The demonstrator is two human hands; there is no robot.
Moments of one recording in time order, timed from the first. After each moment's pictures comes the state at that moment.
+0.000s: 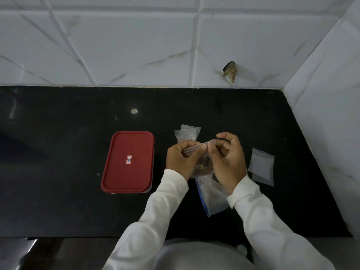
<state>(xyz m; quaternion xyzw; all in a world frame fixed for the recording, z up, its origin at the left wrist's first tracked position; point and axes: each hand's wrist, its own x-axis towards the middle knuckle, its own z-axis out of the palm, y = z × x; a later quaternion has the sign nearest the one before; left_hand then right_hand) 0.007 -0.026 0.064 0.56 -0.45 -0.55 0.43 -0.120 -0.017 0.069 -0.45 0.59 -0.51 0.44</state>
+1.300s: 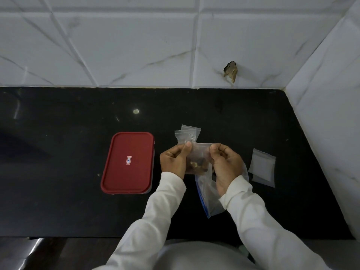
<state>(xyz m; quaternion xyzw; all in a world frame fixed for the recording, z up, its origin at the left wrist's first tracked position) 0.005 -0.030 0.050 0.61 -0.27 -0.56 0.50 -0.121 -0.031 0.036 -0.24 0.66 -0.48 0.52</state>
